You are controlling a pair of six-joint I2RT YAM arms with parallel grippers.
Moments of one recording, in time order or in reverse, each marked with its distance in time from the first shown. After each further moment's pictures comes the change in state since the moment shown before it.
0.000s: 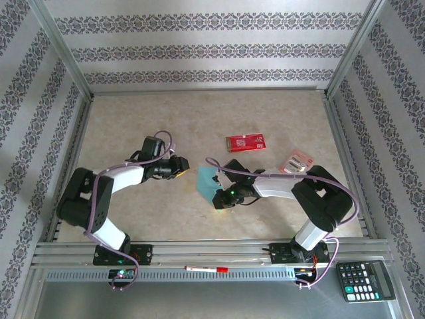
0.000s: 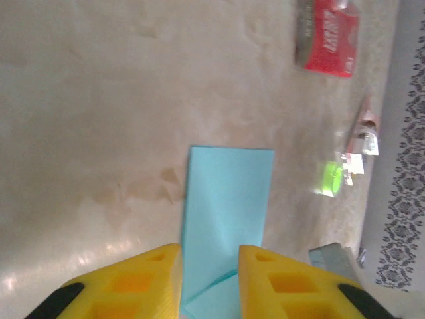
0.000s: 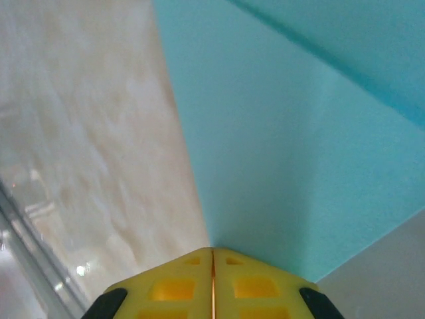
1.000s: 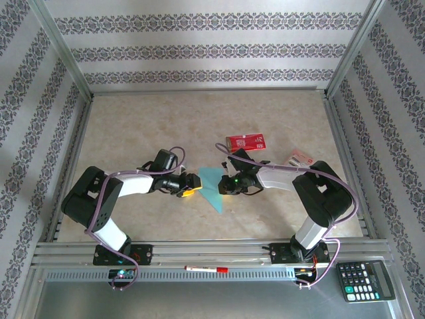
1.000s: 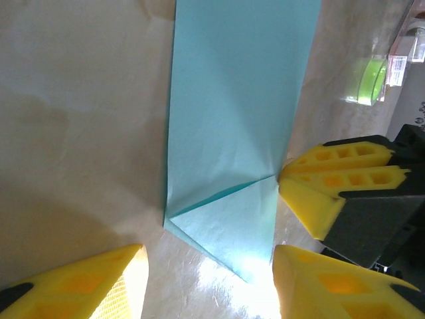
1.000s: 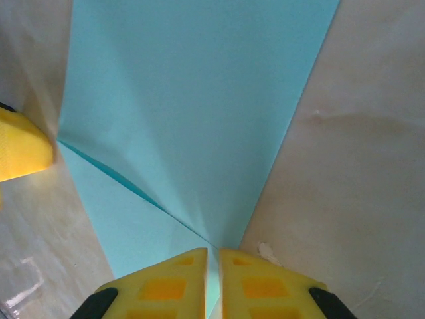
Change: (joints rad) left arm -0.152 0.074 -0.057 0.005 0.074 -0.060; right arm -0.124 0.056 0.069 0.019 0.128 0.090
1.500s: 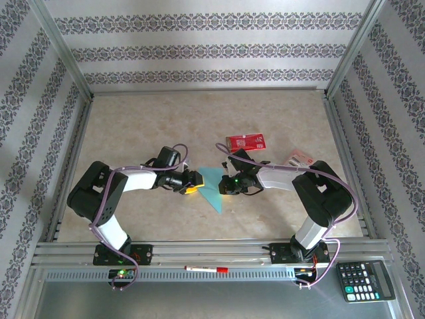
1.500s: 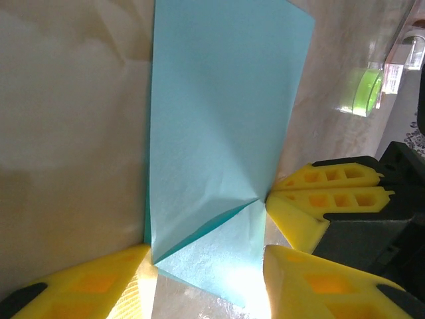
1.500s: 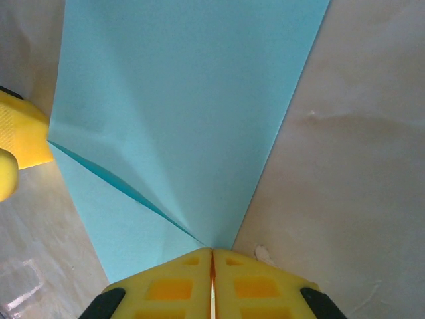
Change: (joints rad) left arm -0.002 0.064 0.061 0.002 0.014 -0.007; right arm 0.000 0.001 -0.005 0.011 0.000 0.004
